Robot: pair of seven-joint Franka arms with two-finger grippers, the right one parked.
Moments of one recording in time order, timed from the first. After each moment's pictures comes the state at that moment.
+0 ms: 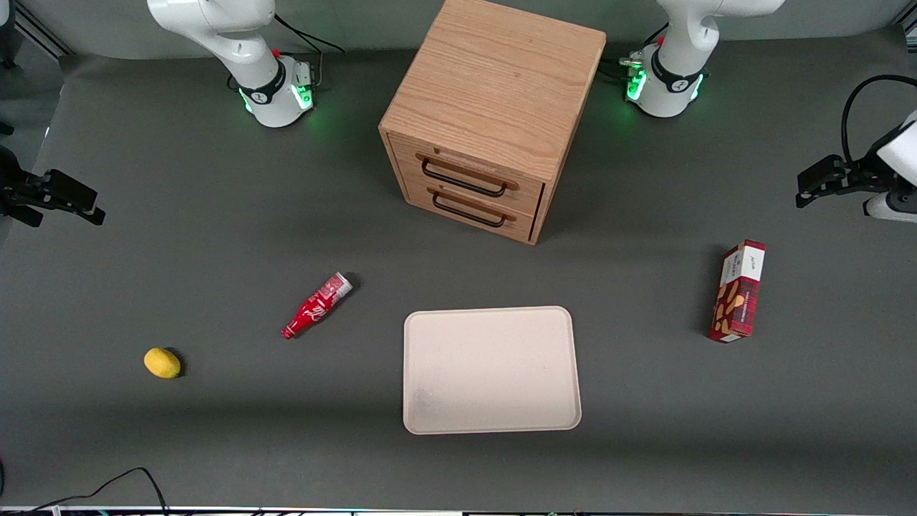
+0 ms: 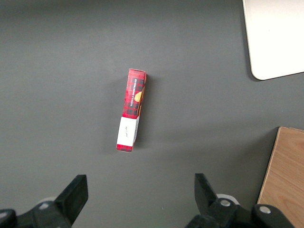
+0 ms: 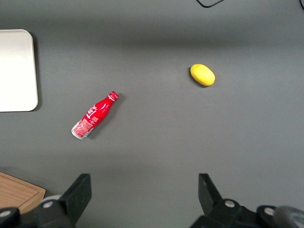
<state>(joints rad) -0.17 -0.07 0.19 -1.75 0.02 1.68 0.18</state>
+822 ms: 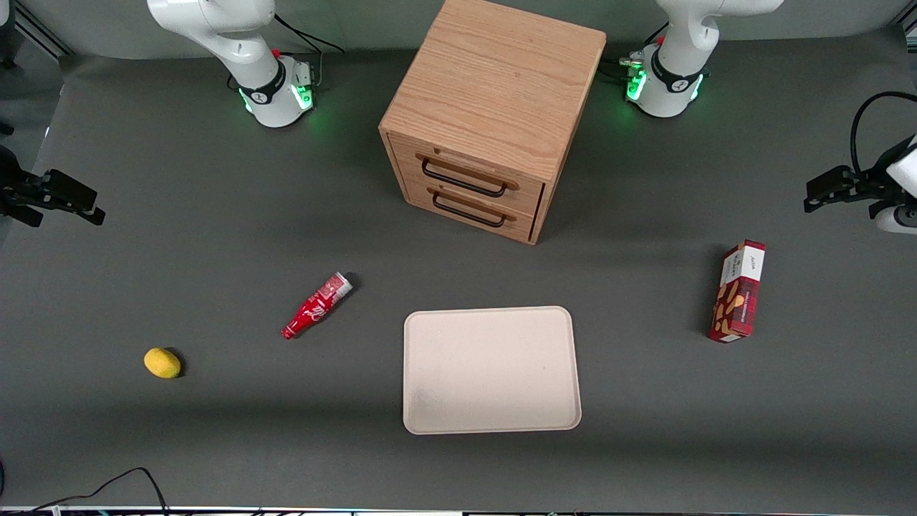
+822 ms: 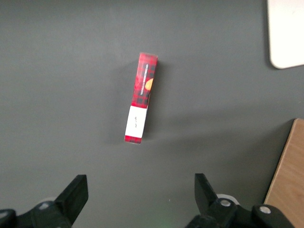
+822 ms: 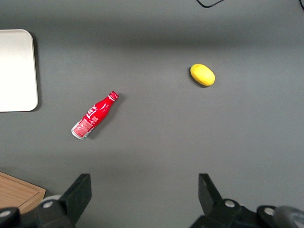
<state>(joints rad) -0.11 -0.02 0.20 -1.76 0.02 1.67 0.23</state>
